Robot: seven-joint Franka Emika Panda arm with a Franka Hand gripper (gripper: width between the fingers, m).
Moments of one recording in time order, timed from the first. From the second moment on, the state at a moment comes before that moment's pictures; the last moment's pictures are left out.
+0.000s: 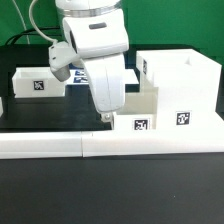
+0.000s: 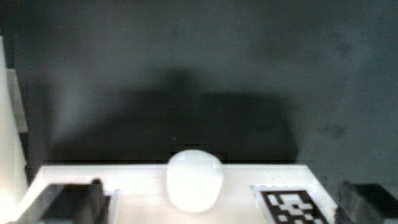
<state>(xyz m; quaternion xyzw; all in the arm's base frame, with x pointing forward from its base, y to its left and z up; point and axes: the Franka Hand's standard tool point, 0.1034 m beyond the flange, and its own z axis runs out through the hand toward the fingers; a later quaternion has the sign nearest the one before) 0.588 -0.022 0.038 -0.66 -0.75 0.01 0.09</state>
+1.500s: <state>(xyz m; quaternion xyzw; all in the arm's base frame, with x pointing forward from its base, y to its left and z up) 0.600 -0.001 0.037 -0.69 -0.72 0.03 0.09</state>
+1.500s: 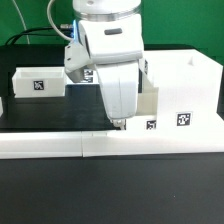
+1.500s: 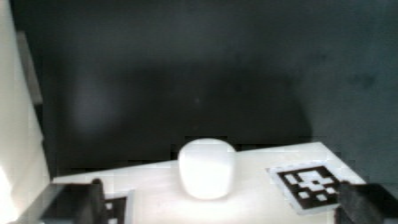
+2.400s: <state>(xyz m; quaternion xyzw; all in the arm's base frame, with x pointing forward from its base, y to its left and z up) 0.581 -0.035 0.032 -0.68 -0.73 0.03 0.10</state>
